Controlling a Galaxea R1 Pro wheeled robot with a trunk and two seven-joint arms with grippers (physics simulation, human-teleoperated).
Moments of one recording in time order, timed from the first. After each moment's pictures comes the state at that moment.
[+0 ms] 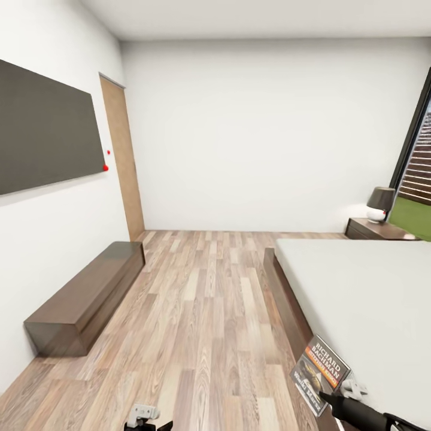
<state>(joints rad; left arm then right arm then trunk) -0.34 0.07 -0.11 -0.28 0.22 -0.13 -0.52 -0.47 -0.36 0.06 -0.17 -0.44 0.04 0.82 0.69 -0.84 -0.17</state>
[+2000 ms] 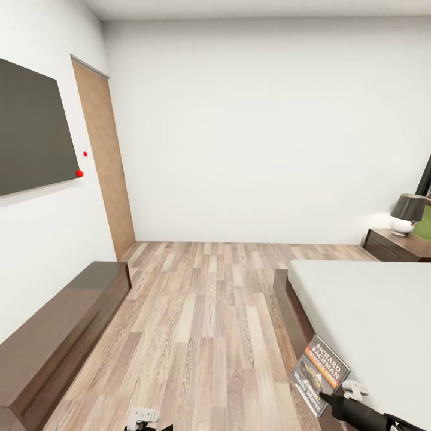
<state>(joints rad) -0.34 0.07 -0.11 -0.26 0.22 -0.13 -0.52 -0.47 -0.36 0.06 -0.17 -0.44 0.04 0.82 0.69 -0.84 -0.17</state>
